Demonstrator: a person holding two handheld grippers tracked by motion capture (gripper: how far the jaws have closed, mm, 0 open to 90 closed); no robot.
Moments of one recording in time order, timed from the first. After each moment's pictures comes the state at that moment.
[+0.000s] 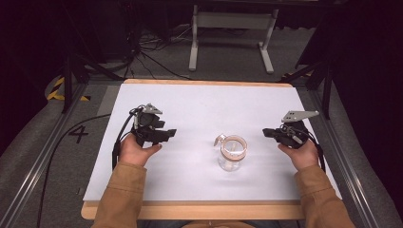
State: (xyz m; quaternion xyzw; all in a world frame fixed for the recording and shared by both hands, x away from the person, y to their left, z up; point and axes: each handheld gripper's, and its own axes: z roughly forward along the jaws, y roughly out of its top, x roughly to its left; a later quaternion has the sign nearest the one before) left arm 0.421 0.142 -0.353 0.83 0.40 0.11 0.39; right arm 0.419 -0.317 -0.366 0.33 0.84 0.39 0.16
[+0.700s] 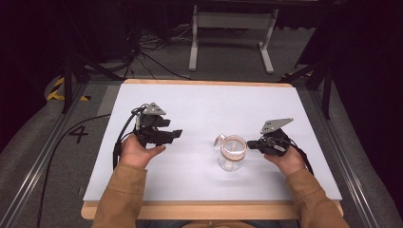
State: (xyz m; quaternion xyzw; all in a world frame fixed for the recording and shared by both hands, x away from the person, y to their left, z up) left arm 0.409 0.133 -0.338 0.83 0.35 0.10 0.42; right arm 0.411 -0.269 -0.388 0.26 0.89 0.35 0.11
